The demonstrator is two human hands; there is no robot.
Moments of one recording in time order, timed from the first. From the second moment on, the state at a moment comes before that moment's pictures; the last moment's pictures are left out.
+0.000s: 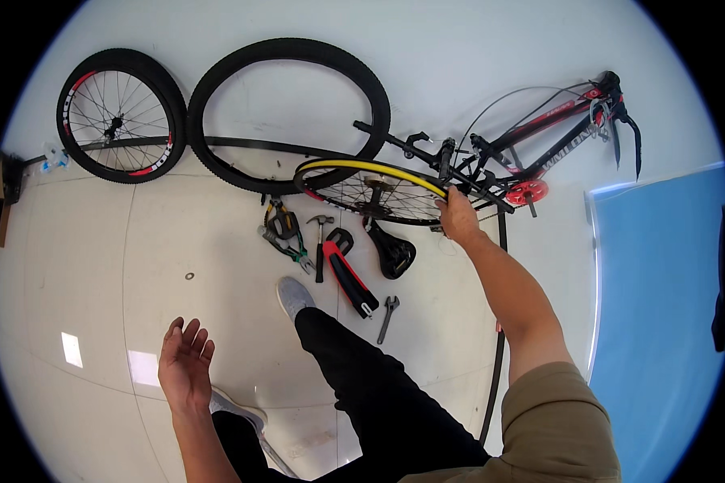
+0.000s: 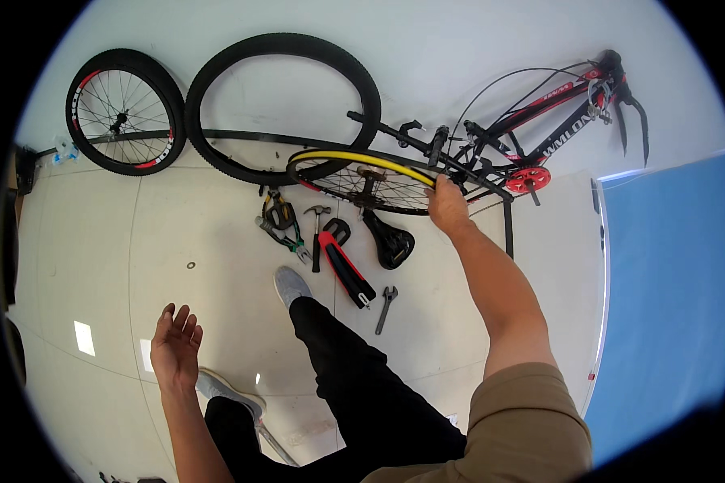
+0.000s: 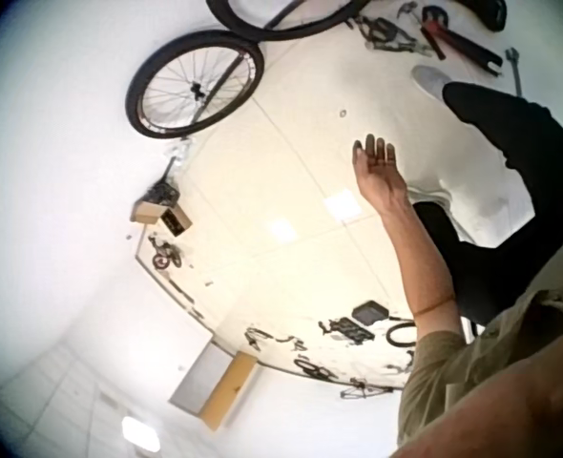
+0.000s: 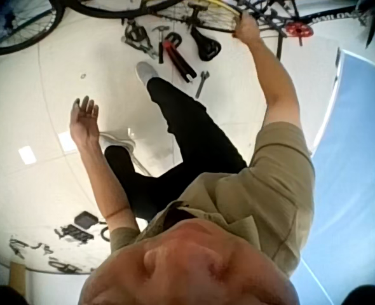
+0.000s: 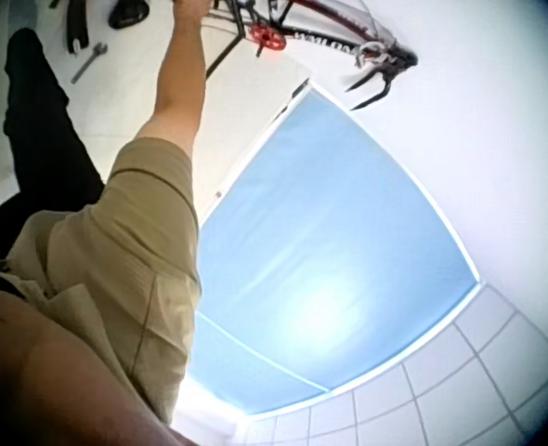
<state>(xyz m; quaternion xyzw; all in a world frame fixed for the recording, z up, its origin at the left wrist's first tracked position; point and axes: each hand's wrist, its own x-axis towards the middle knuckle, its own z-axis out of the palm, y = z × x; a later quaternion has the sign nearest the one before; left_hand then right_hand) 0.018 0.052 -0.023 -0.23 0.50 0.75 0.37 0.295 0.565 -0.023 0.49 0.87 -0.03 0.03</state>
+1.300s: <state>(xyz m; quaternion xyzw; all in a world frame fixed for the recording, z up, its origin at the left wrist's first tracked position) 0.021 0.053 -0.031 -0.23 0.53 0.72 0.39 0.290 0.688 0.009 0.48 0.88 0.02 0.01</state>
